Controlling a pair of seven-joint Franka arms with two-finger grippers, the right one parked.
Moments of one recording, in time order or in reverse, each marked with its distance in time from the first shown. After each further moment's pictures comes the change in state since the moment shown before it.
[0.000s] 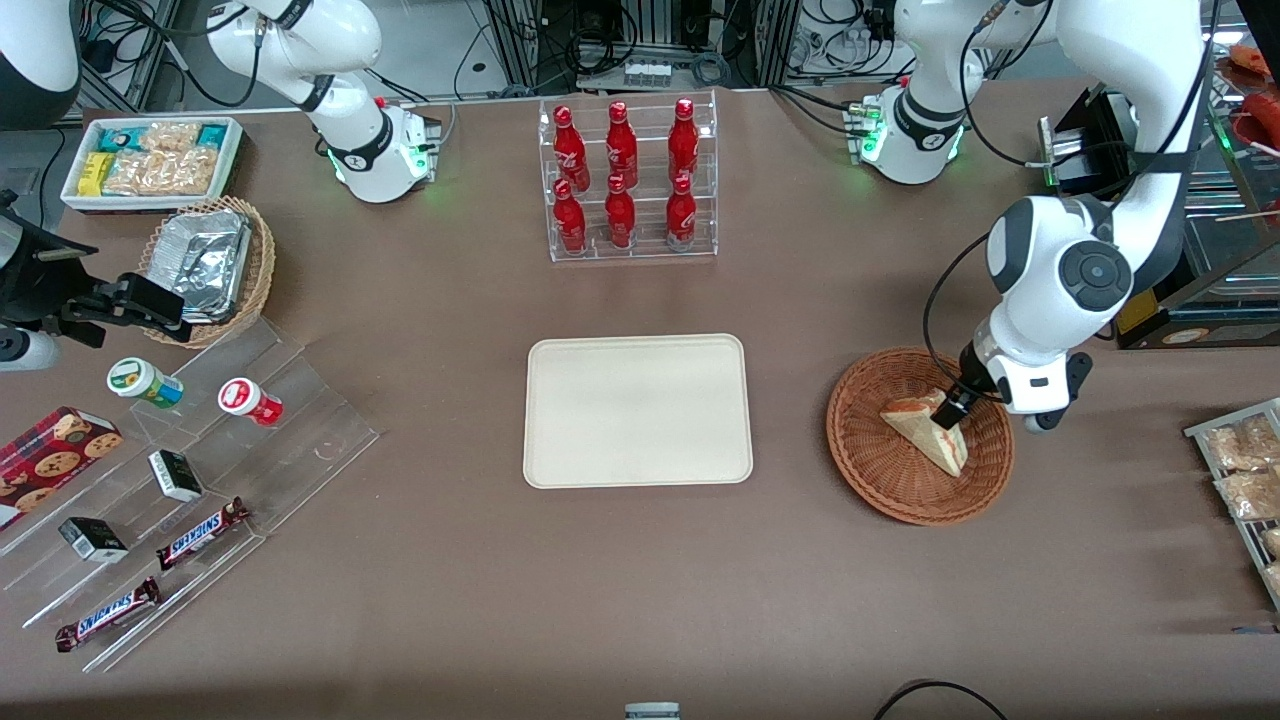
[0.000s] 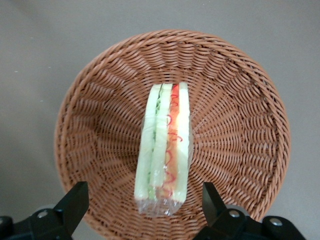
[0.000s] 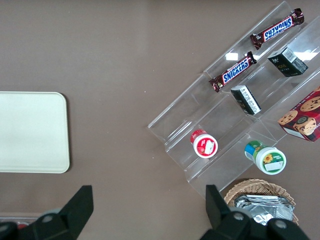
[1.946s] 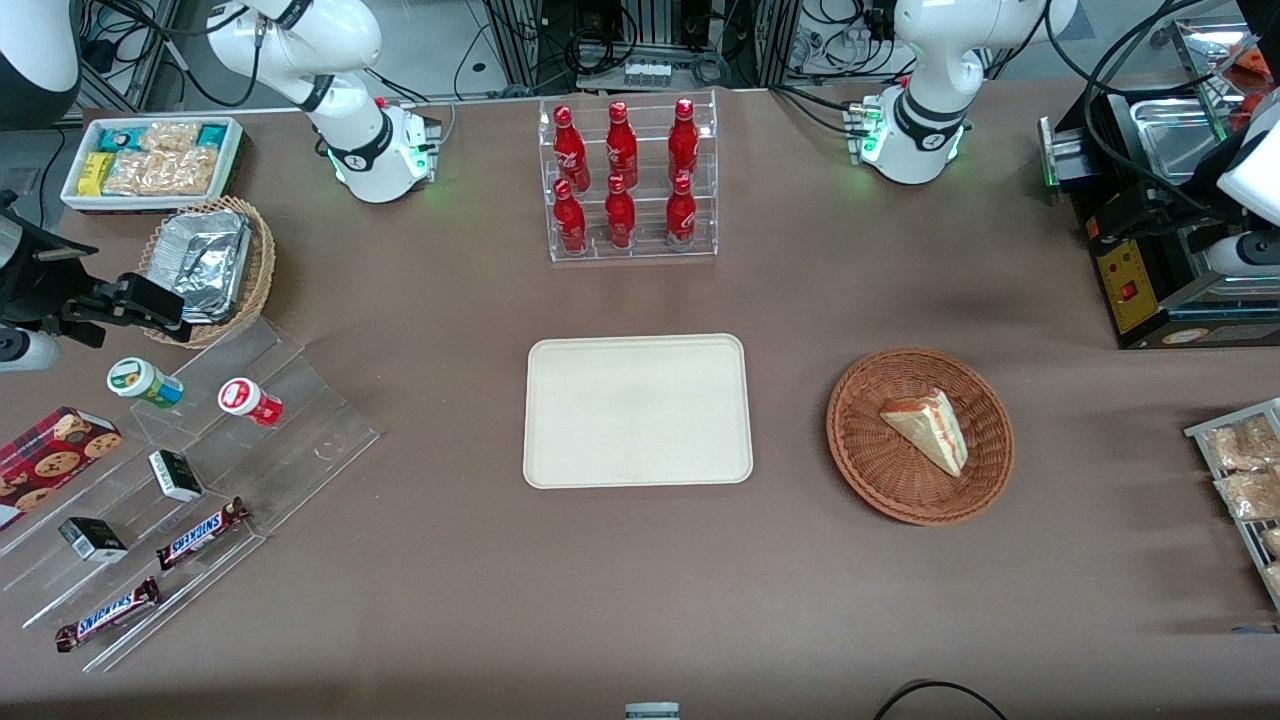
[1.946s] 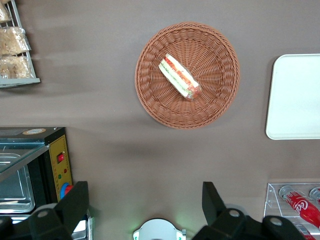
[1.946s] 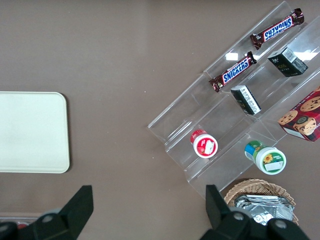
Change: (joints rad) arm 0.035 -0.230 0.069 0.650 -0.011 -1.018 1.006
